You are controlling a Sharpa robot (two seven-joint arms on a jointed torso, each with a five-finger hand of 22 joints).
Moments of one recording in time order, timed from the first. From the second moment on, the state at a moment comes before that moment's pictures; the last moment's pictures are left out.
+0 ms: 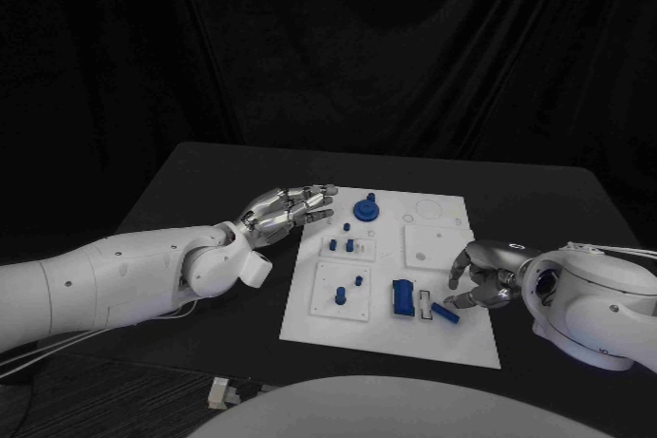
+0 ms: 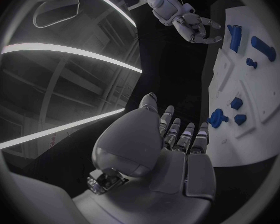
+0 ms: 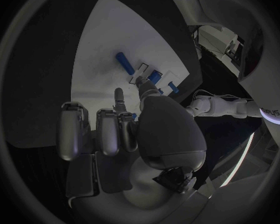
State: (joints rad) left arm 1.06 -0.84 -0.21 1.40 -0.08 0.18 0.59; left_hand 1.56 0.21 -0.24 0.28 0.47 0.51 0.15 0.11 0.05 0.10 0.13 0.26 0.04 0.07 0.23 0.10 0.02 0.14 0.05 0.29 0.03 0.12; right arm 1.17 -1.10 -0.21 1.96 -1.45 -0.06 -0.59; right_hand 1.28 -0.09 -0.03 0.14 0.41 0.87 0.09 0.28 0.41 1.46 0.00 1.57 1.31 1.47 -0.07 1.49 1.31 0.03 1.47 0.04 1.40 1.31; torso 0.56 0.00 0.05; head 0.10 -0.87
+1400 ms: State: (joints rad) left arm 1.06 -0.85 -0.21 1.40 -0.08 0.18 0.58; left_hand 1.56 0.21 -0.24 0.28 0.47 0.52 0.15 0.11 0.05 0.10 0.13 0.26 0.04 0.07 0.23 0.10 0.02 0.14 0.05 0.29 0.03 0.13; right arm 1.05 -1.04 -0.21 1.94 -1.70 -0.06 -0.59; right_hand 1.30 -0.10 0.00 0.19 0.65 0.85 0.08 0.37 0.40 1.46 0.00 1.57 1.31 1.47 -0.07 1.48 1.31 0.03 1.47 0.04 1.39 1.31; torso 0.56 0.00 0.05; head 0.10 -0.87
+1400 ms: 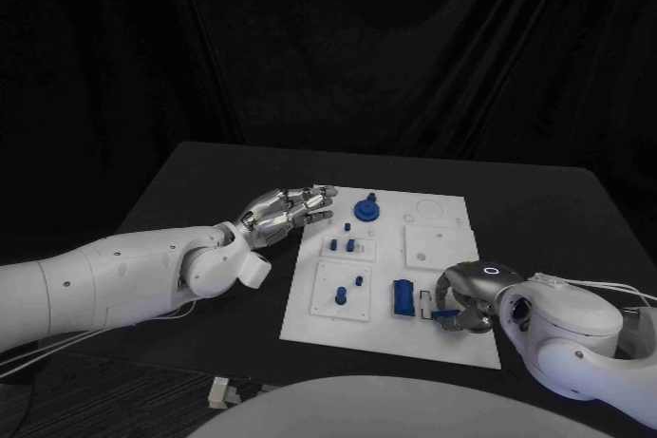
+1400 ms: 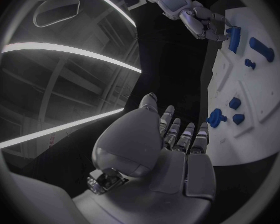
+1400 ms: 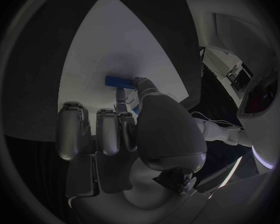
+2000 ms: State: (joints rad) left arm 1.06 -0.84 -0.21 1.40 -0.08 0.19 0.58; left_hand 1.56 0.22 -0.23 0.28 0.47 0.52 0.16 0.11 0.05 0.10 0.13 0.26 0.04 0.07 0.23 0.10 0.02 0.14 0.05 0.30 0.03 0.13; right arm 1.05 -1.03 -0.21 1.92 -1.72 -0.10 -0.59; right_hand 1.30 -0.08 0.09 0.17 0.80 0.98 0.05 0.39 0.36 1.47 -0.03 1.57 1.31 1.47 -0.09 1.48 1.31 0.03 1.47 0.03 1.40 1.31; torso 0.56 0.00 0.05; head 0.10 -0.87
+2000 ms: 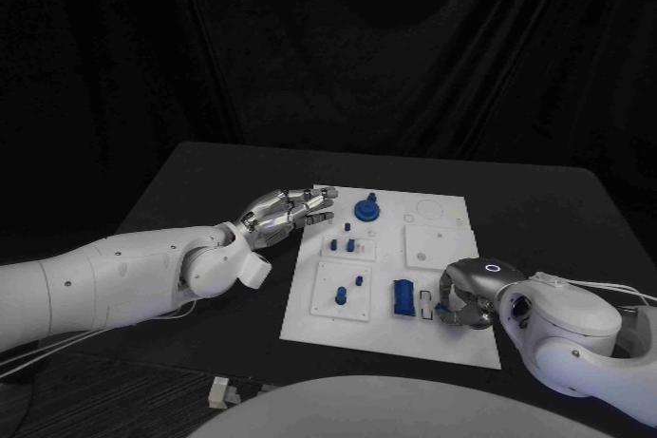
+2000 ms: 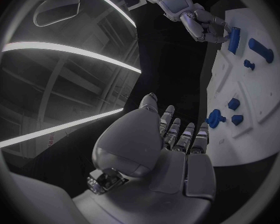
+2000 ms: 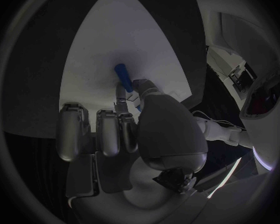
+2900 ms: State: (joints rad) left arm 1.06 -0.84 -0.21 1.40 -0.08 0.20 0.56; left_hand 1.56 0.22 -0.23 0.27 0.48 0.52 0.16 0.11 0.05 0.10 0.13 0.26 0.04 0.07 0.23 0.10 0.02 0.14 0.05 0.30 0.03 0.13; right arm 1.18 -1.06 -0.21 1.89 -0.87 -0.34 -0.59; right_hand 1.24 -0.13 0.34 0.14 0.65 1.01 0.07 0.33 0.35 1.46 -0.04 1.57 1.31 1.47 -0.10 1.49 1.31 0.03 1.47 0.01 1.40 1.31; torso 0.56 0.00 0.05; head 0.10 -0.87
